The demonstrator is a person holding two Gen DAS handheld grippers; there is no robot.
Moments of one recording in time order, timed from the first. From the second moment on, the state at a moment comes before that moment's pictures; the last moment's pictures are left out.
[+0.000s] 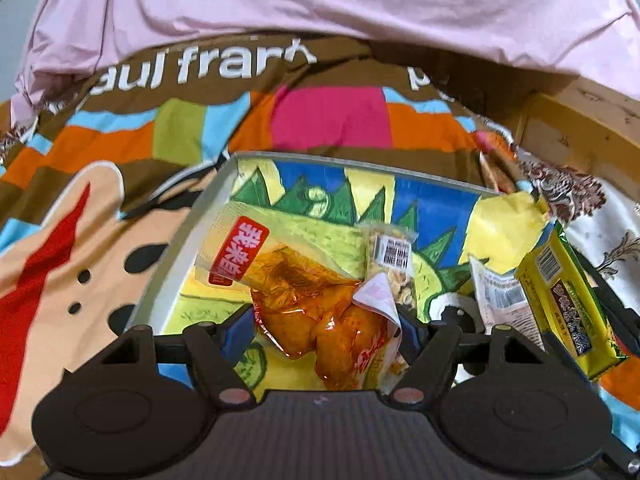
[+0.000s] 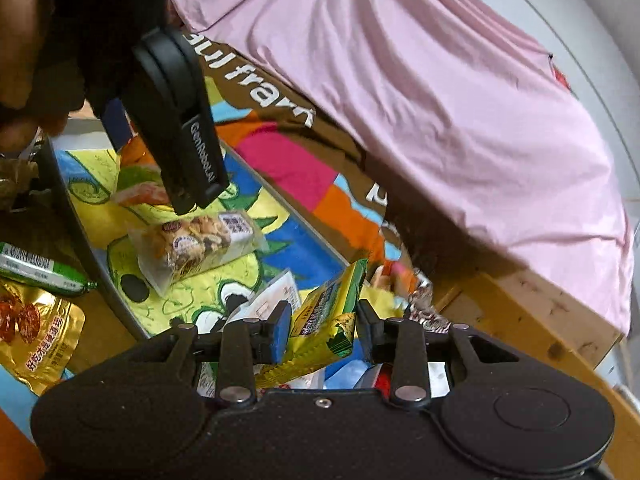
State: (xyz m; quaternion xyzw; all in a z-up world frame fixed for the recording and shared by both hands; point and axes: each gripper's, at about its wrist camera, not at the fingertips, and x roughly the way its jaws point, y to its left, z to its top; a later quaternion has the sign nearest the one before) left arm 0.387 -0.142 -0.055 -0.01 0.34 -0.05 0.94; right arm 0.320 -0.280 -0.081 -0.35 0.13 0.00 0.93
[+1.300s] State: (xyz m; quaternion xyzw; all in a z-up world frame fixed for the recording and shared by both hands) left arm 0.299 -0.098 0.000 -0.06 0.28 -0.05 0.96; right arm 0.246 -0.300 -0.002 -0.19 0.06 -0.05 0.98
